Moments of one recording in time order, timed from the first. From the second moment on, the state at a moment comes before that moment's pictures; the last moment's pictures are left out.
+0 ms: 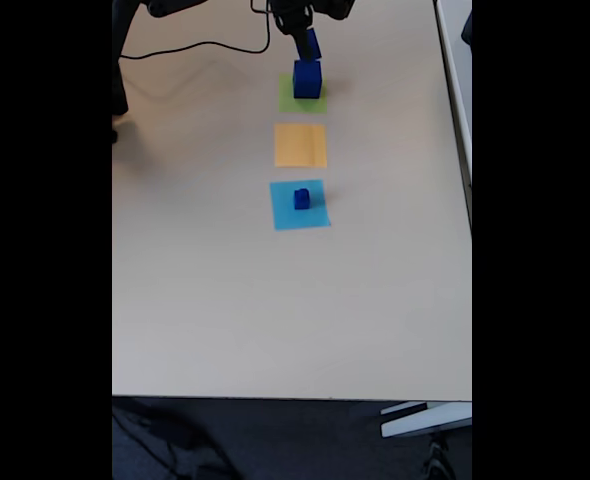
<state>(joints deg) -13.8 62.4 44.9 79.3 95.7</state>
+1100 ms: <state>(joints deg) -14.0 55.4 42.3 78.7 101.7</state>
